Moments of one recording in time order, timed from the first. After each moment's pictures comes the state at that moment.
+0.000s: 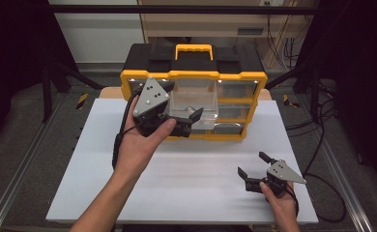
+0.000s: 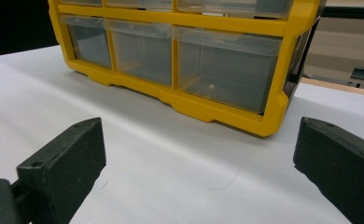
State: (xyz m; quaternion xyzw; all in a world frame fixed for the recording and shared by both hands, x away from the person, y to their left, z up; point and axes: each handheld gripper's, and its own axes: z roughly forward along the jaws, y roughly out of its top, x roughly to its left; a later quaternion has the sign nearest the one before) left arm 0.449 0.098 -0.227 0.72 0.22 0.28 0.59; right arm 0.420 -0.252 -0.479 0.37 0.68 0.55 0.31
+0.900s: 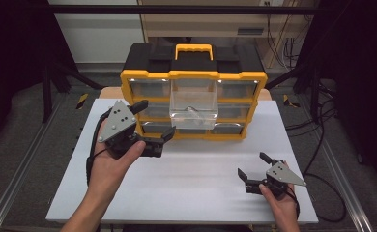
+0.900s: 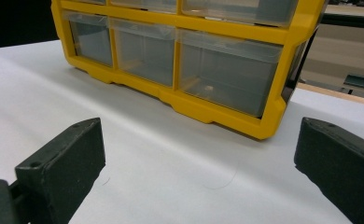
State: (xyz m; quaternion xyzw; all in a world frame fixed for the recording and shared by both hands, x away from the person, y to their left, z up) left arm 0.421 0.154 -0.254 0.72 0.24 0.29 0.58; right arm 0.414 -0.250 -0.474 0.36 0.69 0.54 0.32
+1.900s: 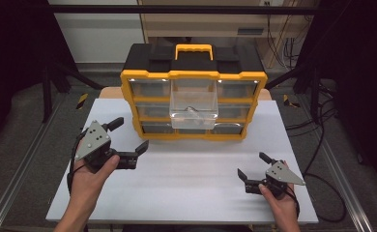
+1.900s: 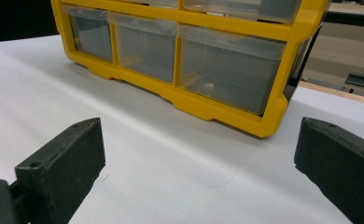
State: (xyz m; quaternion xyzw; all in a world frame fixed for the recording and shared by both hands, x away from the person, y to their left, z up) left arm 0.419 0.217 -0.313 0.71 0.28 0.30 0.57; right arm 0.416 -0.250 -0.475 0.35 0.69 0.54 0.32
